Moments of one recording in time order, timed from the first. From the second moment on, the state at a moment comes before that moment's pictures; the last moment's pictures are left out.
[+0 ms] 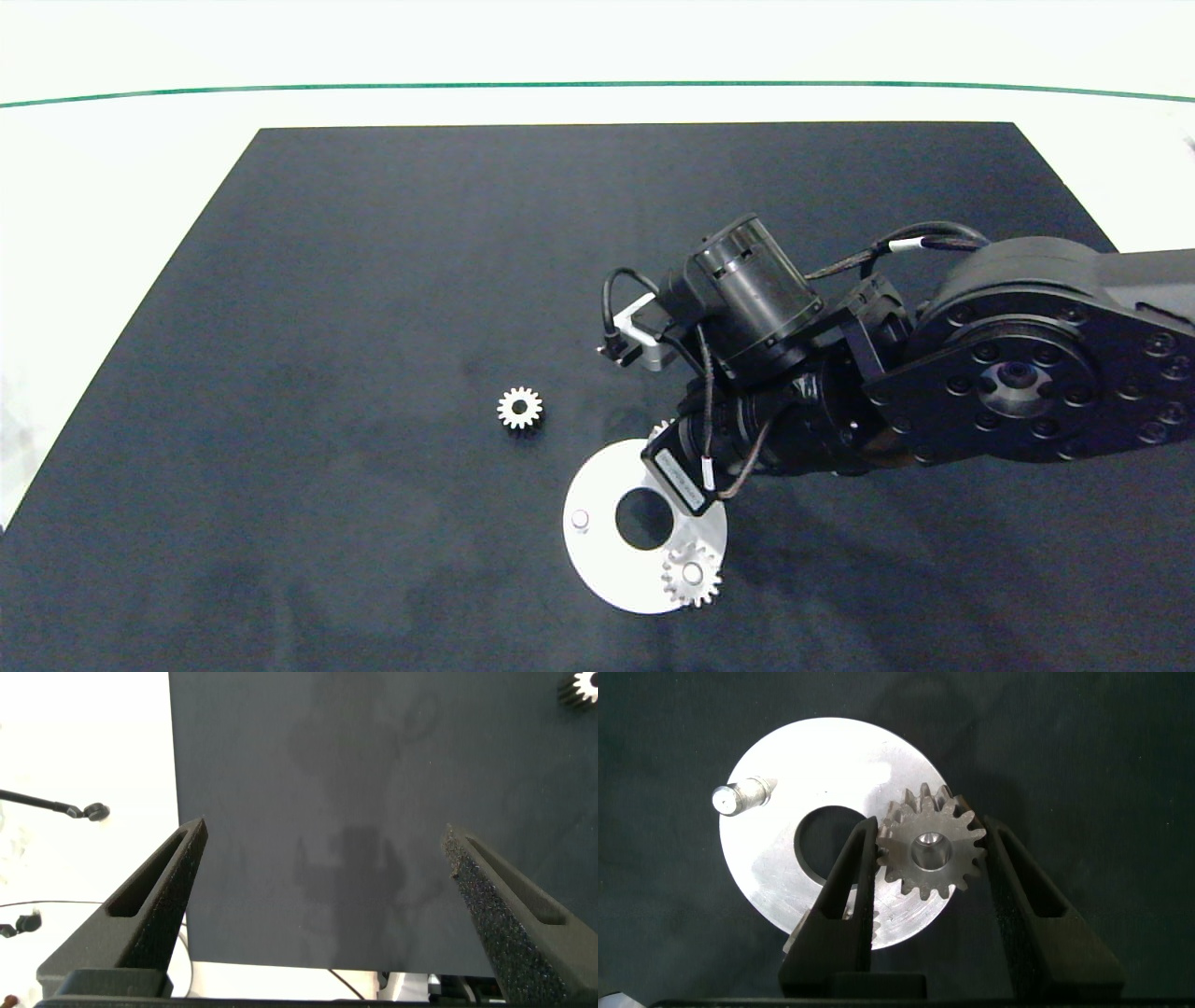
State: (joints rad) left arm 0.09 0.83 -1.20 0.81 0.05 0.20; right arm 0.84 1.91 -1.55 0.49 -0.27 -0.06
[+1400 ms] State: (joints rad) left arm -0.13 0.89 -1.19 0.66 0.04 0.23; right arm 0.76 1.13 -0.91 0.32 -0.33 -0.07
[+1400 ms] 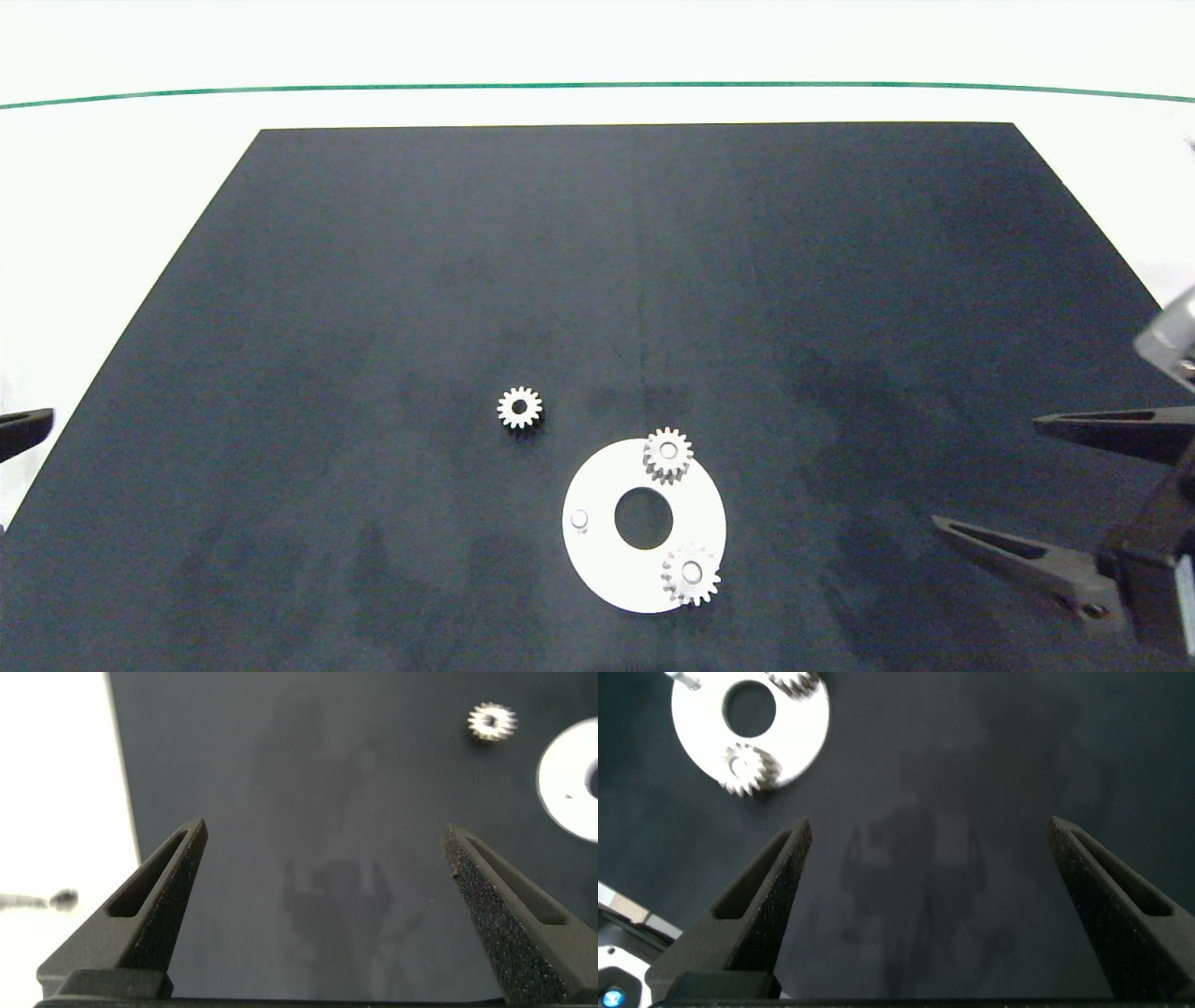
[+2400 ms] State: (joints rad) left arm -0.65 1.42 -1.26 0.51 0.13 0.08; right arm 0.74 0.89 -0.84 0.28 -0.30 -0.16
